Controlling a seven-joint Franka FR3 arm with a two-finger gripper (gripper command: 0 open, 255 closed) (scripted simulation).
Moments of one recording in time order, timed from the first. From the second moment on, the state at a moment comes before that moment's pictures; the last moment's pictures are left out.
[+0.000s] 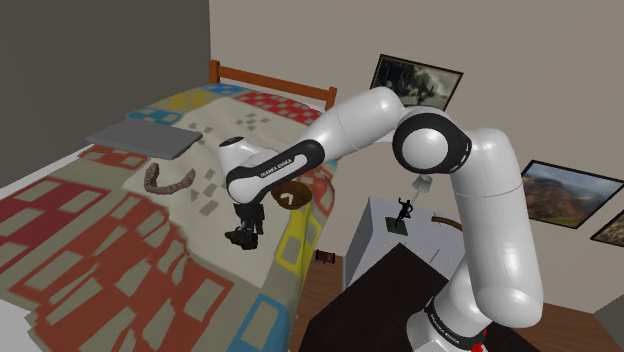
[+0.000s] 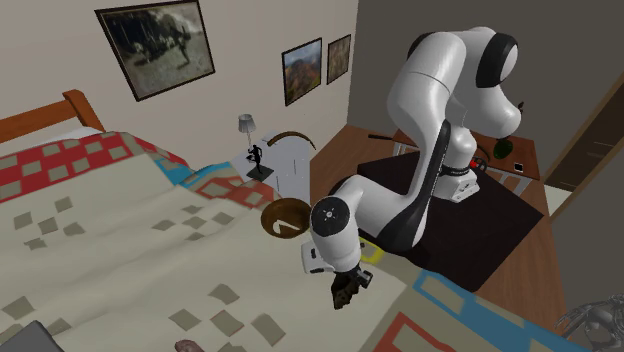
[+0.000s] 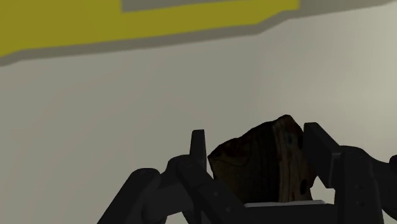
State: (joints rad) arm 0.27 0.65 0.18 -1.71 -0.13 2.05 -0.07
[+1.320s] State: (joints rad) arm 0.36 0.78 0.16 -1.37 -0.19 1.76 -0.03
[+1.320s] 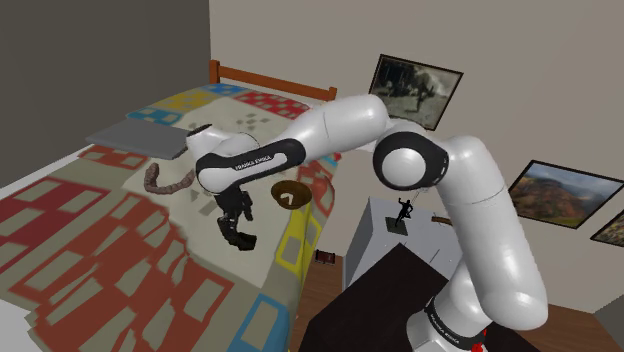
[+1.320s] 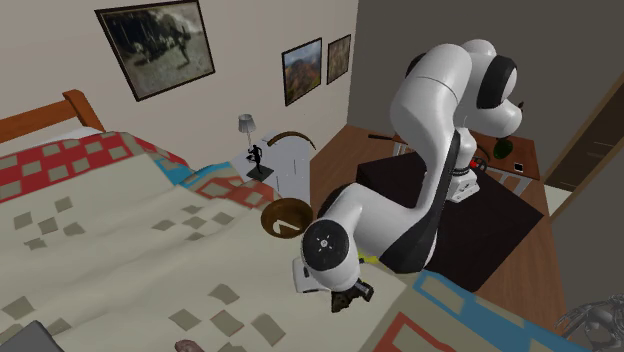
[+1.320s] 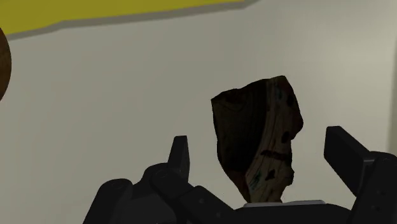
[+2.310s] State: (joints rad) arm 0.44 0.96 0.13 -1.14 -0.25 1.63 0.01
